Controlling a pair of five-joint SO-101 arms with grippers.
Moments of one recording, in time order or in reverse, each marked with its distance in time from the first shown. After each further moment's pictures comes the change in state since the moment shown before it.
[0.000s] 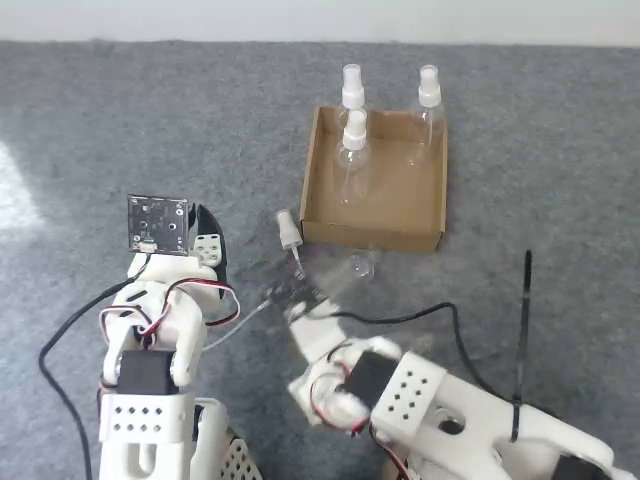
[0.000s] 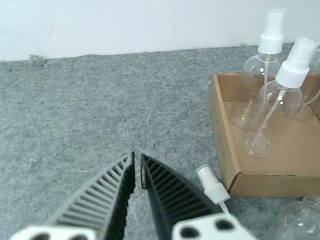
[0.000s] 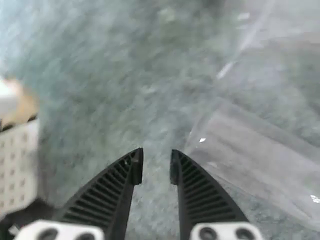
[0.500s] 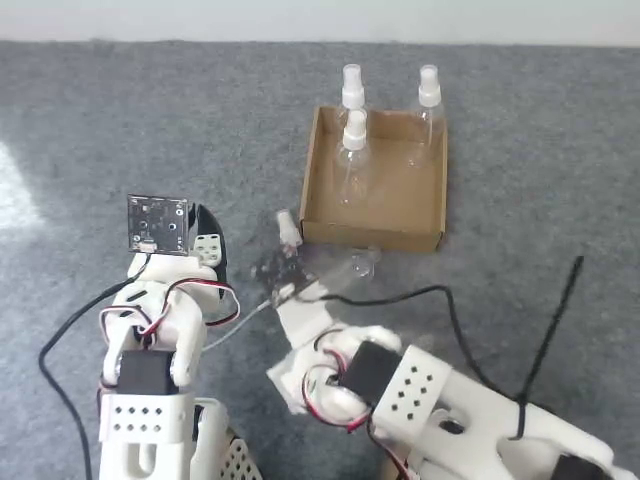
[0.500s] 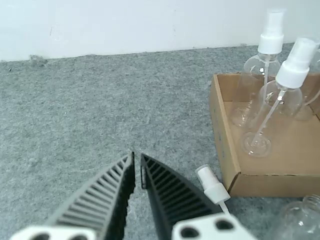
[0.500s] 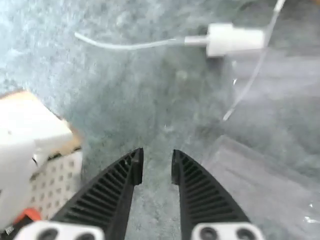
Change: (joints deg) left arm 0.0 0.0 0.0 0.0 0.0; right arm -3.0 0.0 -10.0 4.0 -0.2
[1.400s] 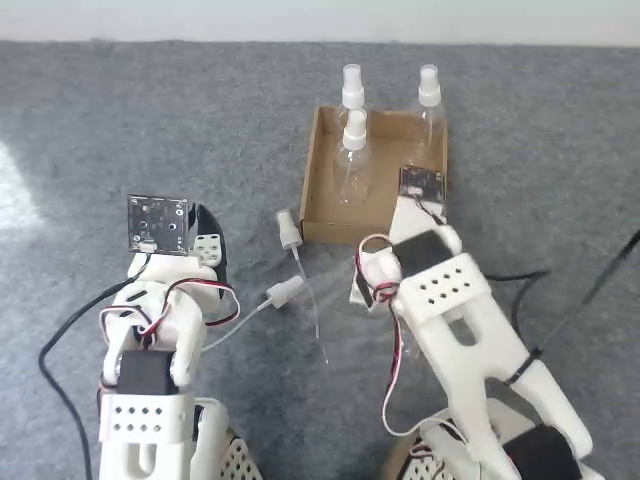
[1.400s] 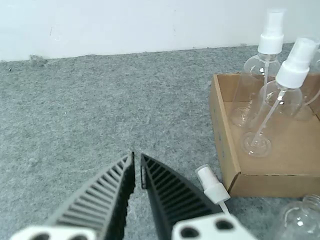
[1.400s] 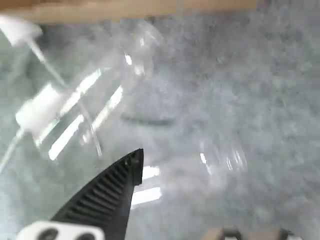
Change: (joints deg) left arm 0.0 0.0 0.0 0.0 0.0; right arm 34.4 16.3 -17.9 17.3 -11.6
